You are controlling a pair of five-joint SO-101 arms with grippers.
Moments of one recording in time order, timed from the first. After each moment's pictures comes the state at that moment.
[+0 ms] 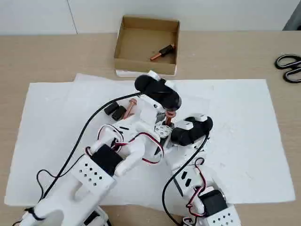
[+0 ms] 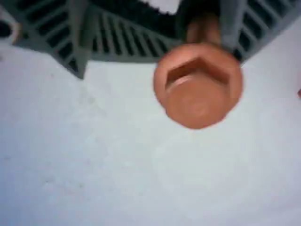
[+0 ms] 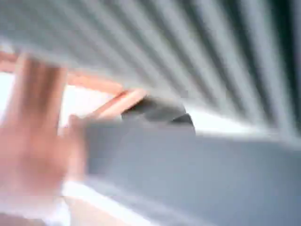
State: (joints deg) left arm 35.0 -40.4 43.8 47.8 9.4; right arm -27.2 -103.1 96.0 34.1 -10.8
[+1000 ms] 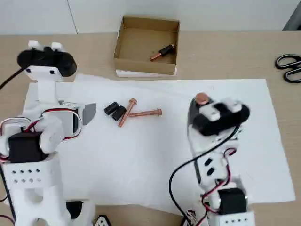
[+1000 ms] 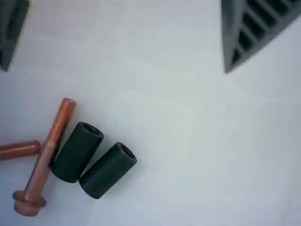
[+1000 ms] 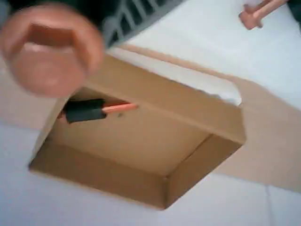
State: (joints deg) left arm -8.0 -41.1 16.4 88.0 -0.9; right arm -8.8 -82.9 65.1 34.2 3.2
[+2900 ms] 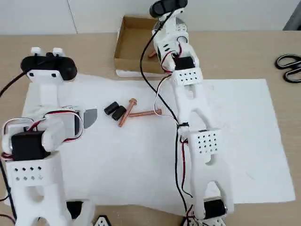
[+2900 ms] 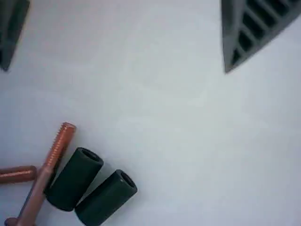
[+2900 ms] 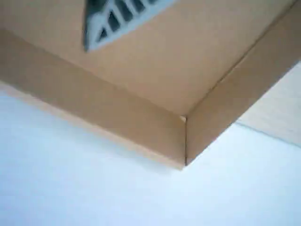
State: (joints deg) left arm -8.3 -41.2 18.5 88.9 -0.1; right arm -14.4 59.7 -66.5 31.3 3.6
